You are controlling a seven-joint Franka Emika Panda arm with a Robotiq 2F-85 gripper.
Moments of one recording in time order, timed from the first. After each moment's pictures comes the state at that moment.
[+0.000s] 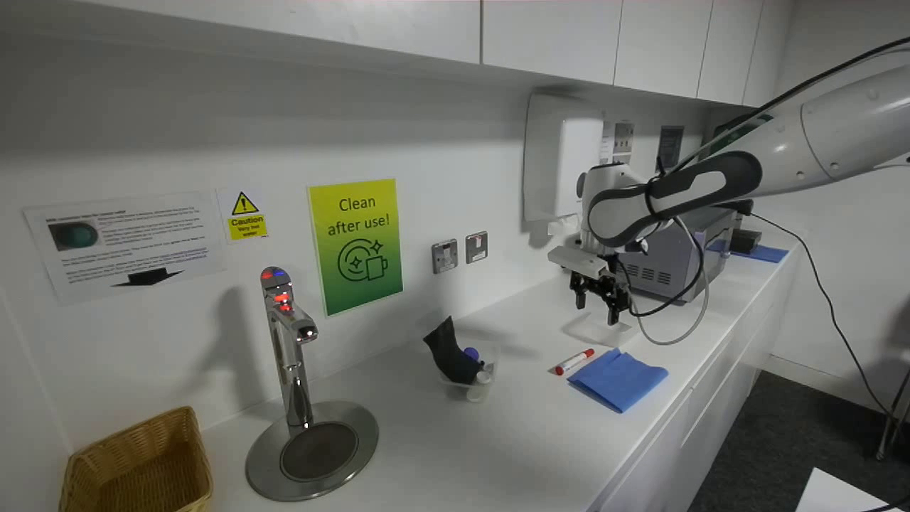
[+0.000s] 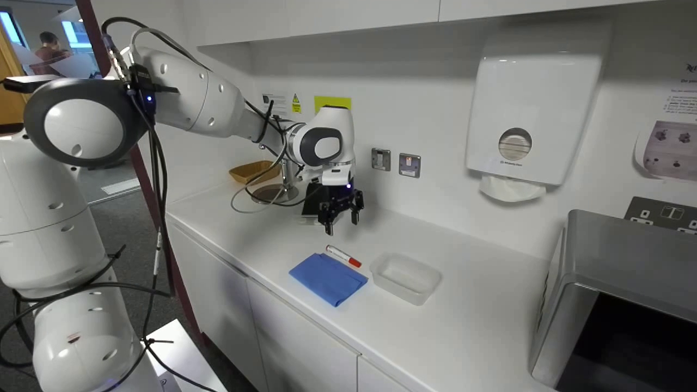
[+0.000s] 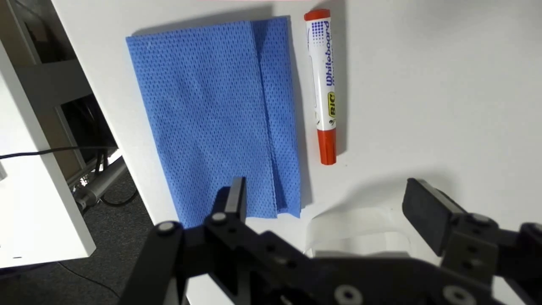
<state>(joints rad) -0.08 0.05 -0.02 -2.02 -0.05 2.08 1.64</state>
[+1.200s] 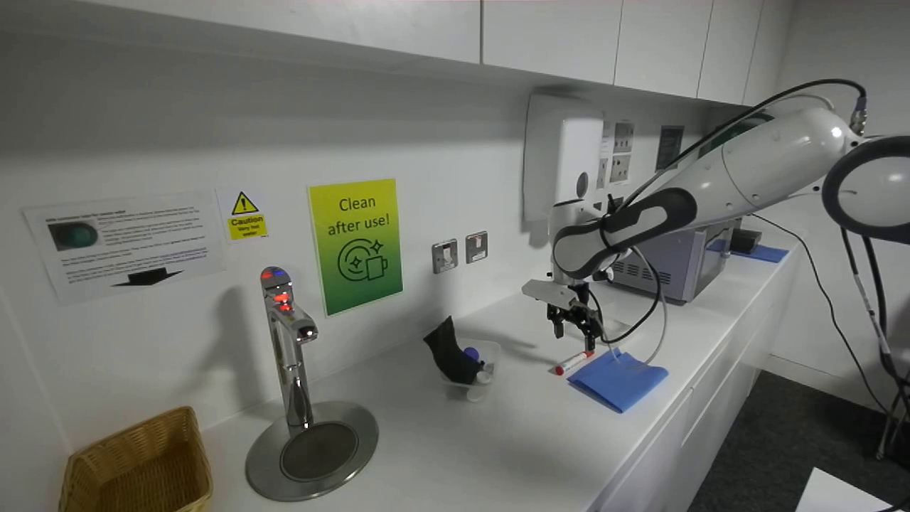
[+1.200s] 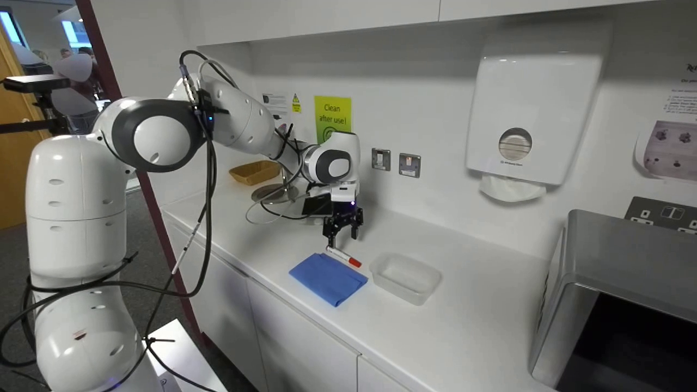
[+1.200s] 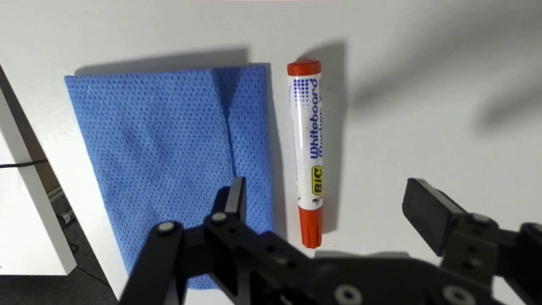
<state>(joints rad) -0.01 0.28 -0.03 -1.89 -0.05 2.08 1.64</state>
